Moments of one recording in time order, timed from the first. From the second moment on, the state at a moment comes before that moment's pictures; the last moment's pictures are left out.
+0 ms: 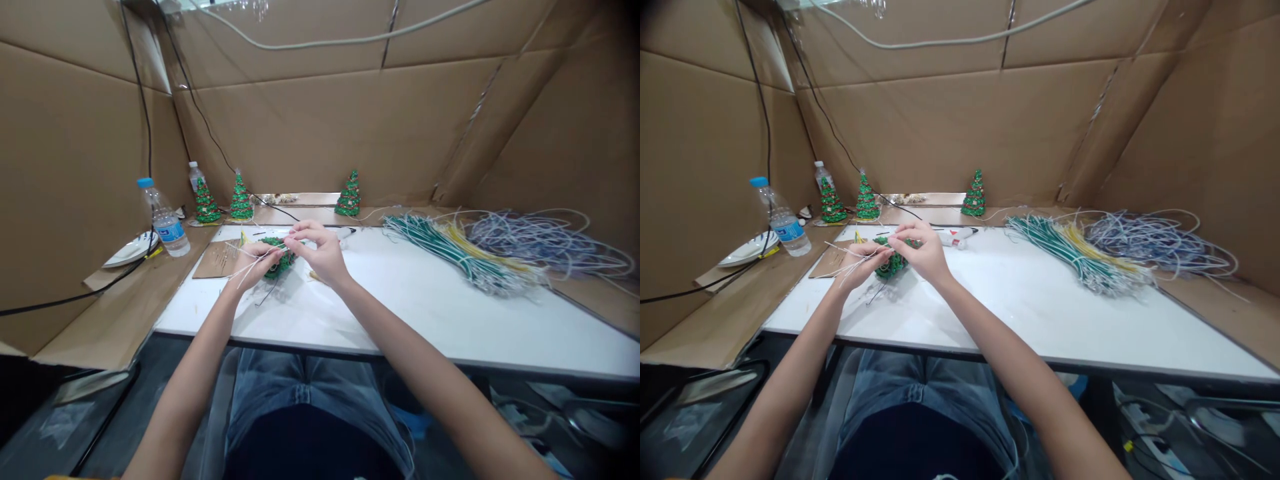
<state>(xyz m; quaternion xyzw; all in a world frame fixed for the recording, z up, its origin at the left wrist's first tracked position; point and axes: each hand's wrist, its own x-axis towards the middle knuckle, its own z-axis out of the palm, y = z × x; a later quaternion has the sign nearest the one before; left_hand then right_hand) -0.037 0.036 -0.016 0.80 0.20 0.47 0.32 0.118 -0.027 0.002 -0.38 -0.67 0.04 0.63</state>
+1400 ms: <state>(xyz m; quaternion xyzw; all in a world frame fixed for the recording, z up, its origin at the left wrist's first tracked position) -0.037 0.032 -0.014 0.81 0.21 0.45 0.31 0.139 -0.035 0.017 -0.40 -0.73 0.06 0.55</state>
